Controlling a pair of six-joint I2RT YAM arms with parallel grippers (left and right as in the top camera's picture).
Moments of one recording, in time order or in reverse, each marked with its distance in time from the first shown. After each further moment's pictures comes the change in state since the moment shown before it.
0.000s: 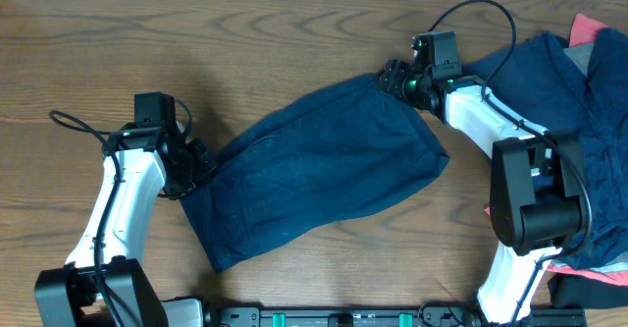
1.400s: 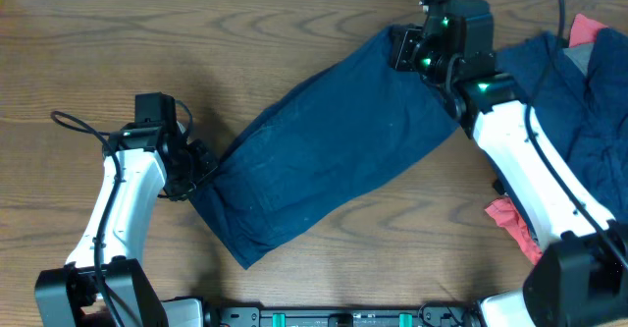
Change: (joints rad) left arm -0.001 0.000 0.000 -0.013 0.011 0.000; right arm 0.054 -0.387 0.023 -0.015 0.033 -0.222
